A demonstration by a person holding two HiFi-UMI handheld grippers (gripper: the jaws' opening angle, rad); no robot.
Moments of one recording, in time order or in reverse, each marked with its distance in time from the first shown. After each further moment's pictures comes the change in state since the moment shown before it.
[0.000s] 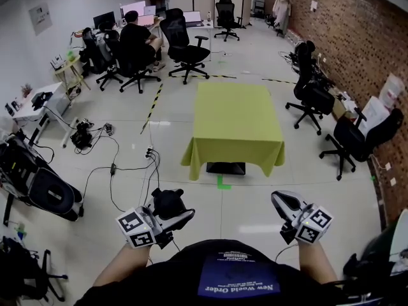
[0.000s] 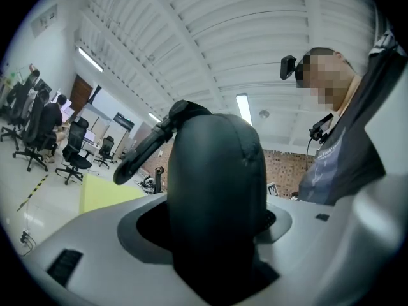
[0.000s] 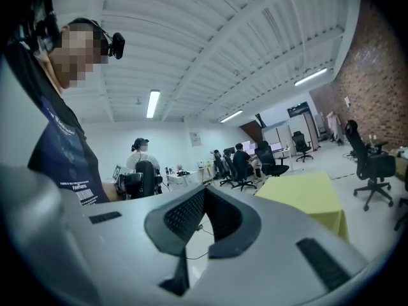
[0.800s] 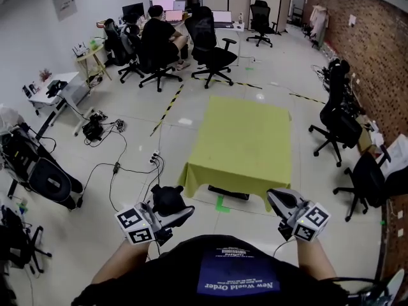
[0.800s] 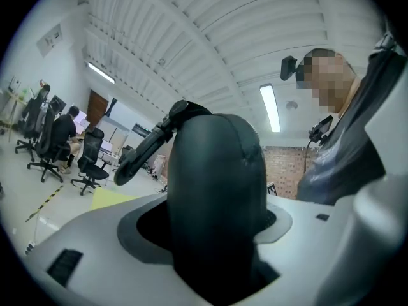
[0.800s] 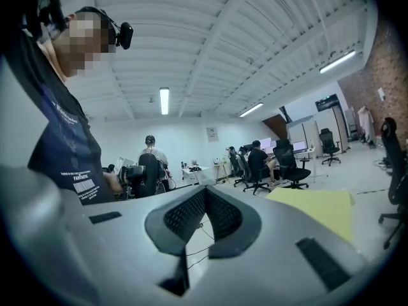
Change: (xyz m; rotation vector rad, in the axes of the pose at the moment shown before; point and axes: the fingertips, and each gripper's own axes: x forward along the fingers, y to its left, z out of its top) left arm 0.187 0.138 0.039 0.025 -0.041 0.191; right arm 0.118 -0.235 0.062 -0.073 0.053 0.233
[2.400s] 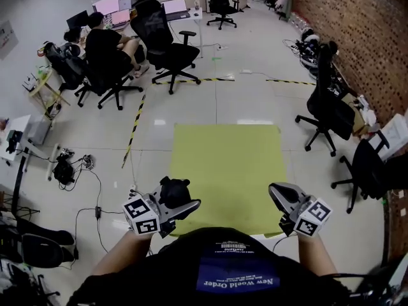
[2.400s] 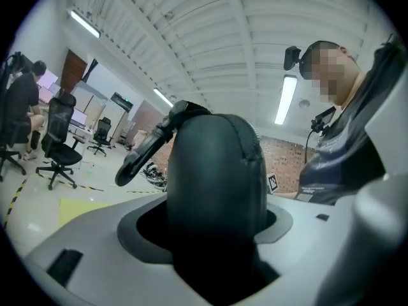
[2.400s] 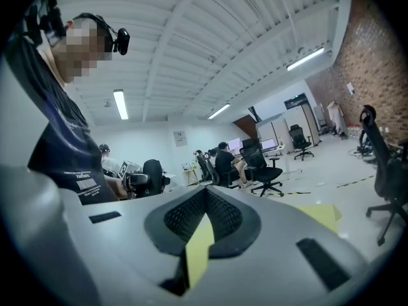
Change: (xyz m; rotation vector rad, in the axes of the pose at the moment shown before) left arm 0.310 0.304 0.041 -0.050 0.204 -0.232; right arm 0.131 -0.349 0.040 0.120 -0.043 -0.218
